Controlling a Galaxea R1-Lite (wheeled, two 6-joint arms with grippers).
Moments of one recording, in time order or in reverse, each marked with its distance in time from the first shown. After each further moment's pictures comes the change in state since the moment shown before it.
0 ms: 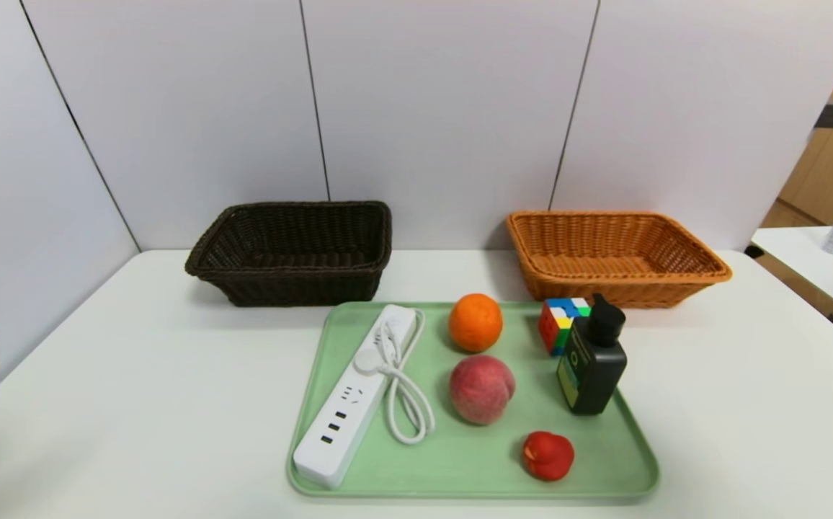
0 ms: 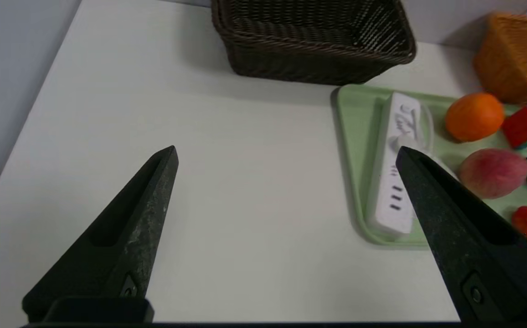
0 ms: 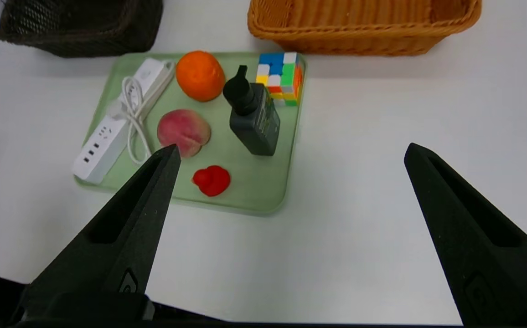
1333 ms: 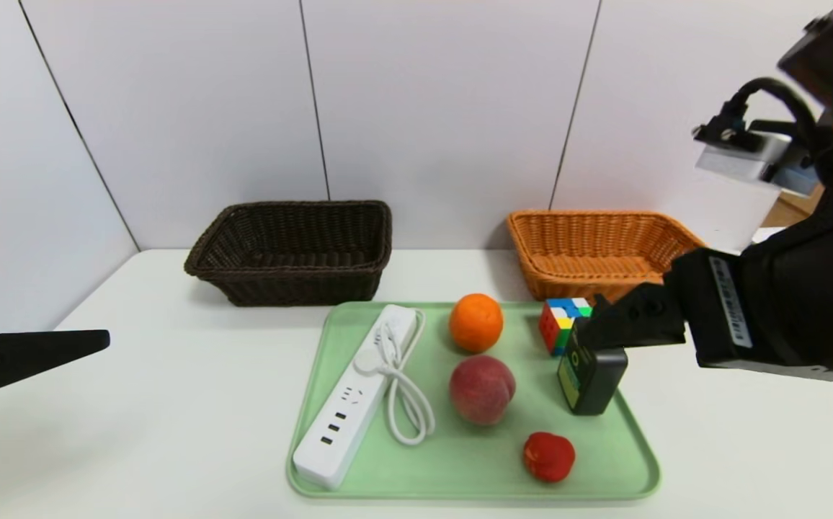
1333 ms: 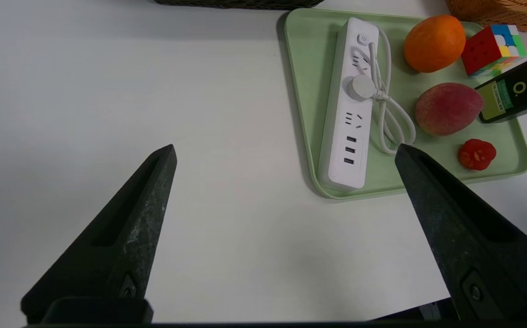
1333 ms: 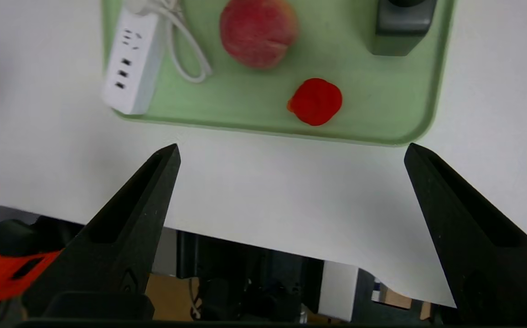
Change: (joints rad) left arm -0.145 0.212 -0.125 0.149 -0.037 -0.019; right arm 0.736 0.515 -0.298 0.256 -0.375 0.622
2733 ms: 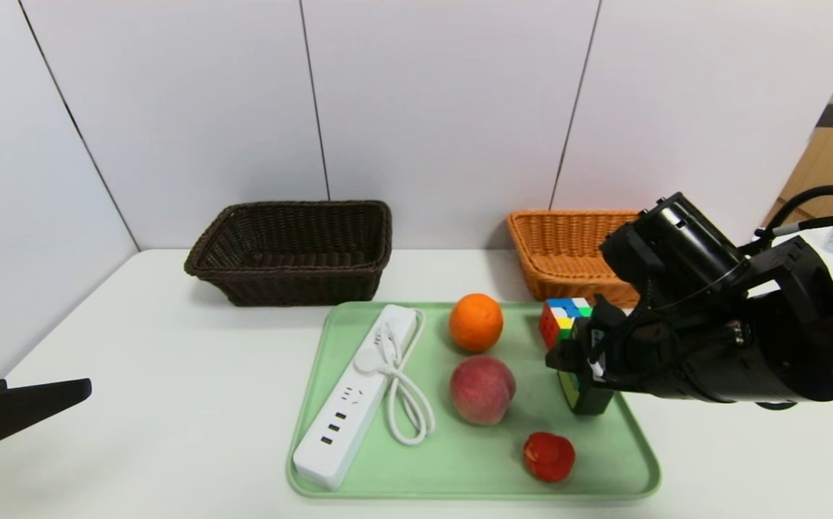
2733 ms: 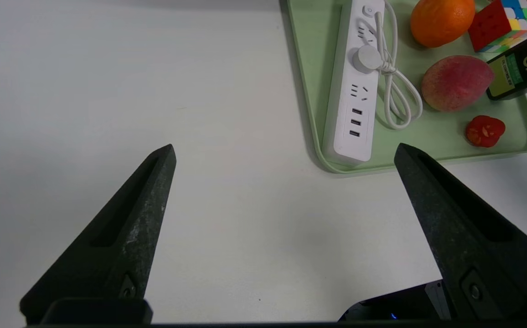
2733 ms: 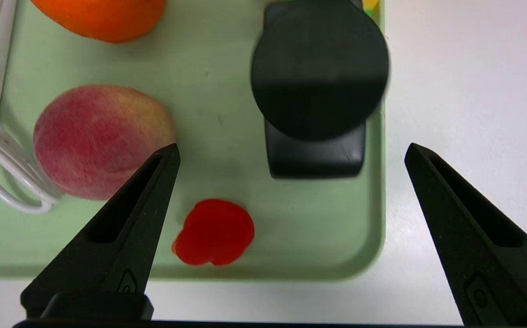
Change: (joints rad) left arm 0.000 -0.079 0.085 0.014 -0.003 0.002; right arm -0.186 0.088 0.544 -0.626 -0.131 -0.144
